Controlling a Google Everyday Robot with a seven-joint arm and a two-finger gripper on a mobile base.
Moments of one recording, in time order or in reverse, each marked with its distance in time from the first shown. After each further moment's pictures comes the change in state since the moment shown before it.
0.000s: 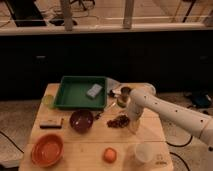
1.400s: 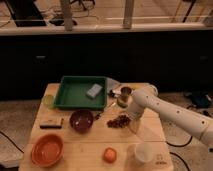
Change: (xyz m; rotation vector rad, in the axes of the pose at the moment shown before) arm 0.003 0.000 0.003 0.020 -0.035 -0.039
